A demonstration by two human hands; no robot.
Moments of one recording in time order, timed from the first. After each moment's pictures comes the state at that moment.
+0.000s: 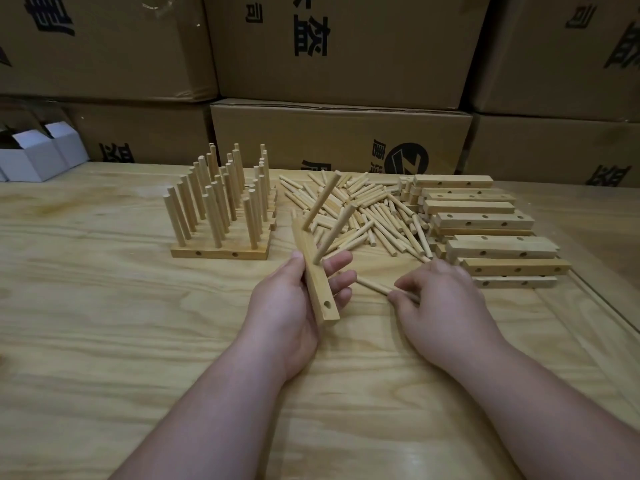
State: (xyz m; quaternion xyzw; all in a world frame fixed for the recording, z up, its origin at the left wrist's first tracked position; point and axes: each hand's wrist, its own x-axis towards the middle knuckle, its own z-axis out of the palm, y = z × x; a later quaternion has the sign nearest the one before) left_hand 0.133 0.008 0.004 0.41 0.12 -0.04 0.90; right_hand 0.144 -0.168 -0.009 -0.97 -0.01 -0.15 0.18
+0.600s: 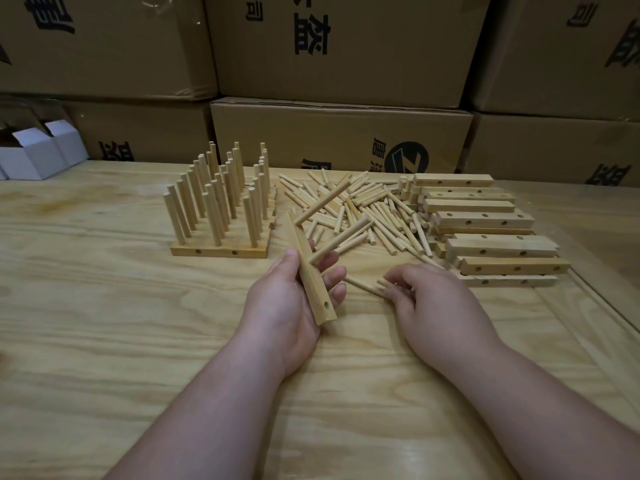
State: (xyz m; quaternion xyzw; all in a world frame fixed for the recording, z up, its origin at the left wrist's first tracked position) left_hand 0.138 0.011 -0.001 0.39 0.14 -0.01 0.91; right_hand 0.142 -0.167 -0.010 -0.96 -0.09 -0.18 0.22
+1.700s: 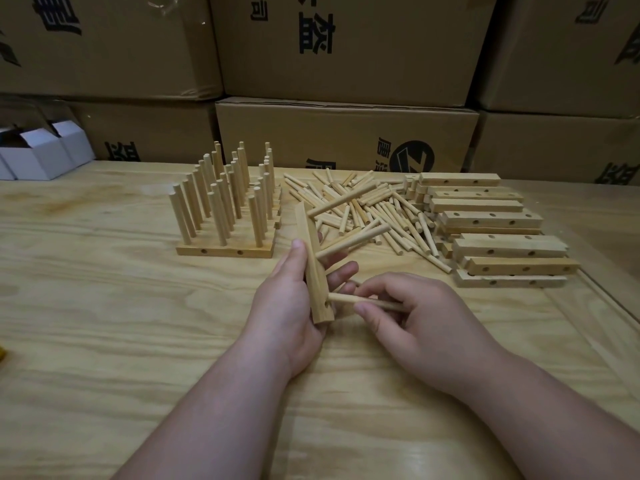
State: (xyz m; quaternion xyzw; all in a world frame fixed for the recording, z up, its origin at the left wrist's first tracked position) left_hand 0.139 0.012 -0.003 0.42 0.11 -0.01 0.90; right_hand 0.127 -0.157 -0.009 -0.87 -0.29 -0.16 0.36
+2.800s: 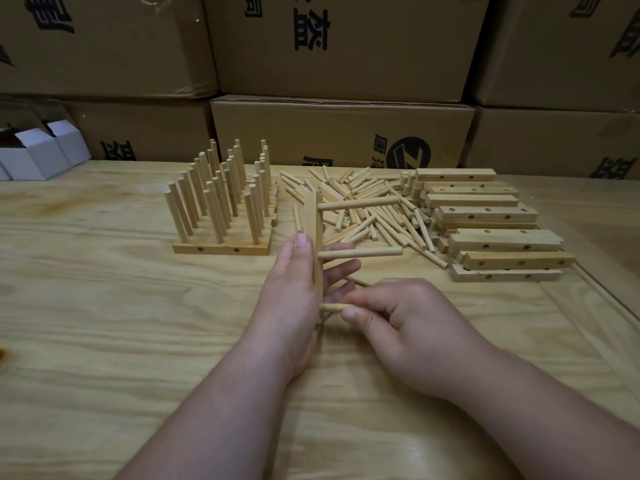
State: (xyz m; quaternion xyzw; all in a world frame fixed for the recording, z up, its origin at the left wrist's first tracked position) left_hand 0.133 0.006 -0.005 0.54 0.03 0.05 0.84; right_hand 0.114 -0.147 0.006 -0.89 -0.31 -0.09 0.33
